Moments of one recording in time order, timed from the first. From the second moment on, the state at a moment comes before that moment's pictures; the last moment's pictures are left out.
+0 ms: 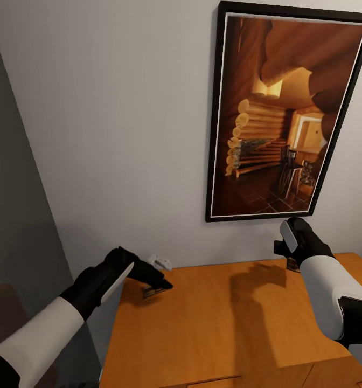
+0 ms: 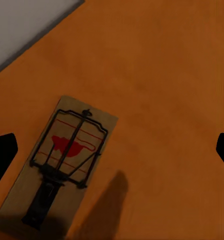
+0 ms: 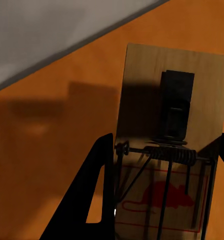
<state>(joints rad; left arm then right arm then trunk) -0.83 0.13 -0.62 -1.01 0.21 0.94 -0.52 -1.09 -0.16 -0.19 -0.56 -0.14 1.05 -0.43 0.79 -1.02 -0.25</state>
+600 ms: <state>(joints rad) -0.83 0.14 -0.62 -0.89 0.20 0.90 -0.52 -1.09 -0.16 -0.19 -0.56 -0.14 1.05 -0.43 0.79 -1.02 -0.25</state>
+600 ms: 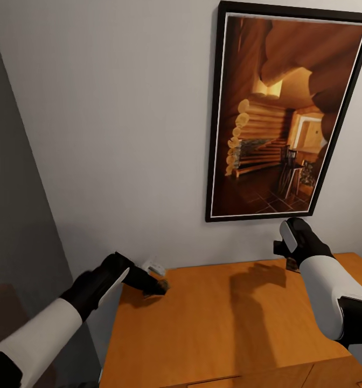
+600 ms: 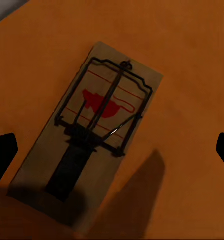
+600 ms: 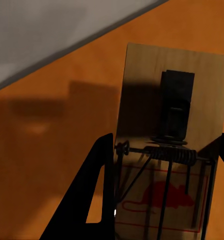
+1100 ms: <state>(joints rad) -0.83 0.14 -0.62 -0.86 0.20 0.87 -0.52 -1.09 -0.16 -0.19 -0.56 -0.14 1.05 -0.43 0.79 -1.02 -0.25</state>
